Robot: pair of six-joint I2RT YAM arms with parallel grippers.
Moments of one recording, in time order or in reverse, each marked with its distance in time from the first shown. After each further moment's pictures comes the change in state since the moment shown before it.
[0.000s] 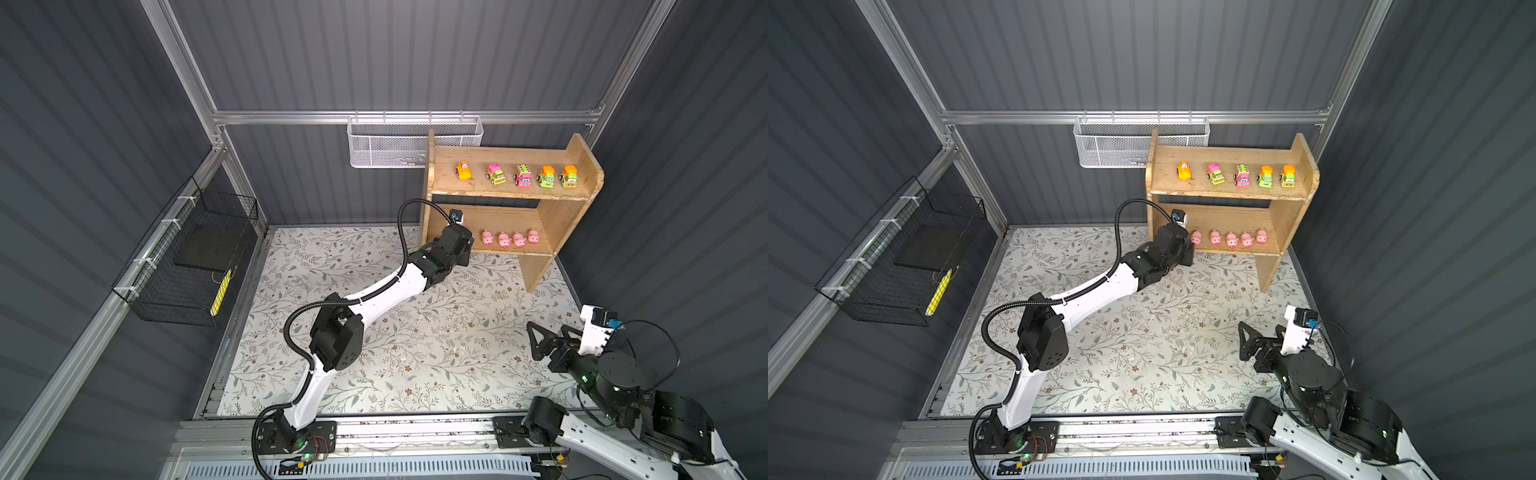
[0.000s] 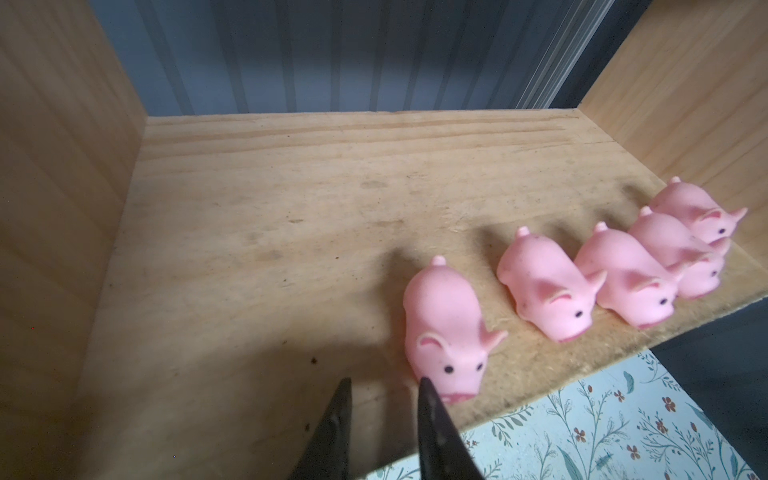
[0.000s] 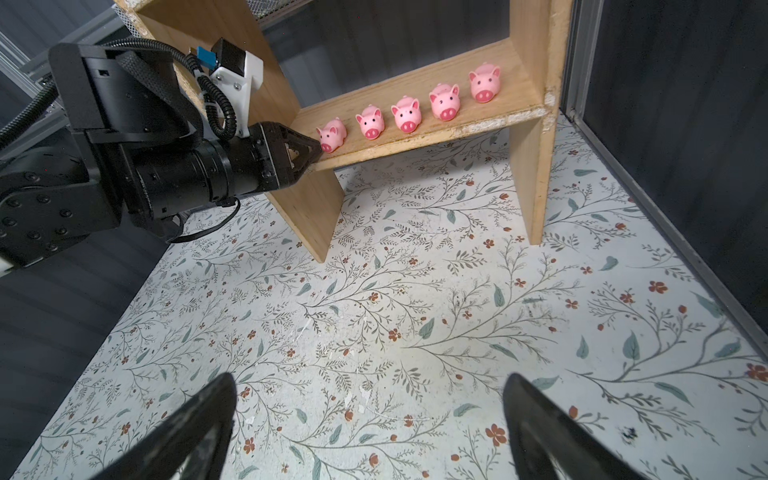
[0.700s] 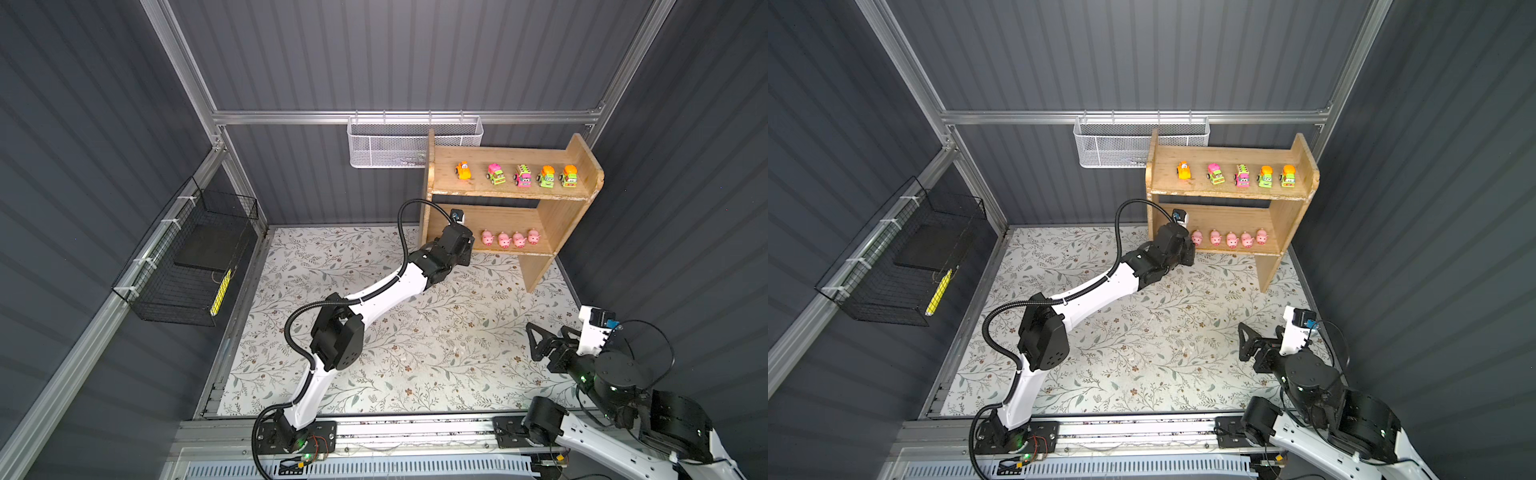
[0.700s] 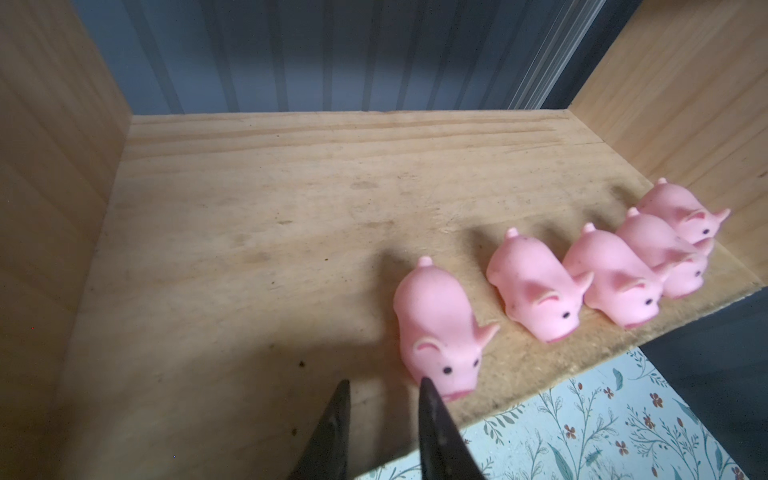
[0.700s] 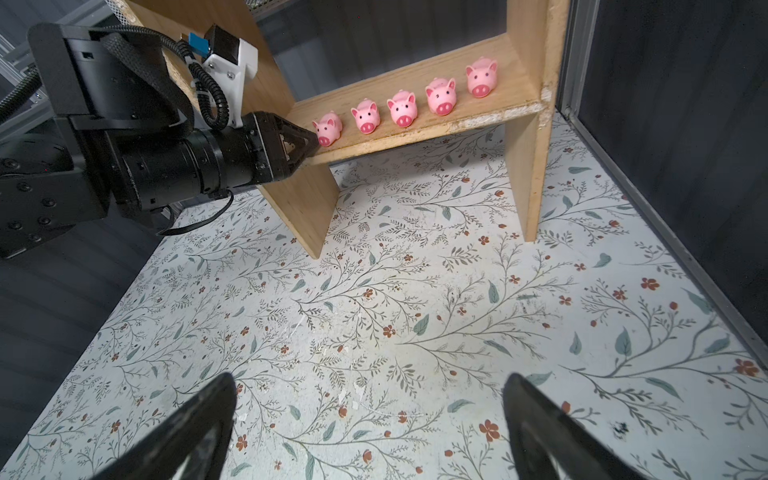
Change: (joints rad) left arm 0.000 0.007 0.016 -0.005 0.019 -0.005; right arm 0.000 0.000 -0.007 -0.011 0.005 0.000
